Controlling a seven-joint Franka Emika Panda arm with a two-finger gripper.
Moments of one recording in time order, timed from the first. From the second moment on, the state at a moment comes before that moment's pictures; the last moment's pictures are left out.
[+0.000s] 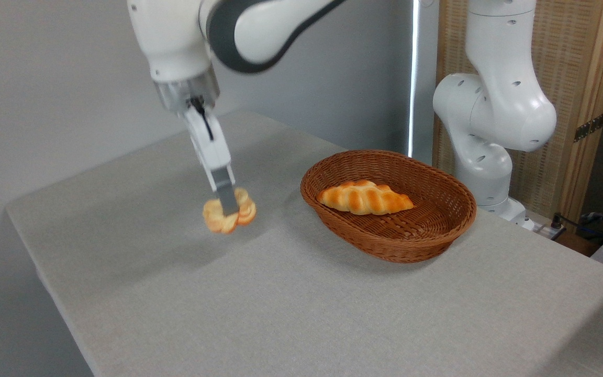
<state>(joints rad) -0.12 0.00 -0.17 -1.86 -0.05 1.79 0.79</state>
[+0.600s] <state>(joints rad) -0.11 -0.35 -0.06 -2.04 -0.07 1.62 0.90</state>
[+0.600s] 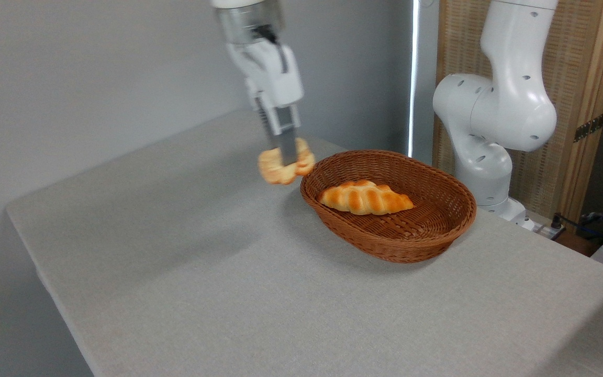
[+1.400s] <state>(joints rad) -0.12 -0.66 0.11 -2.44 -0.04 1.52 1.26</state>
